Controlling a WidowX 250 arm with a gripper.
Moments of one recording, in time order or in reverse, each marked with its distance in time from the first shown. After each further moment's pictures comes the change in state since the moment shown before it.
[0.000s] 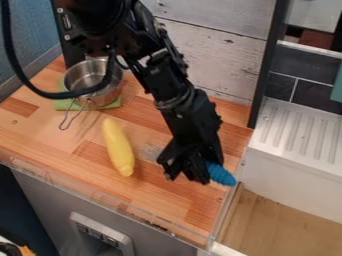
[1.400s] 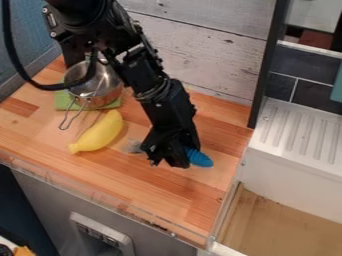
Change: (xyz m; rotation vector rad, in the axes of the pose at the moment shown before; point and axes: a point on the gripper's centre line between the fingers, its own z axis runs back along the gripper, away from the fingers) arm -0.044 0.010 0.007 0.035 0.017 0.154
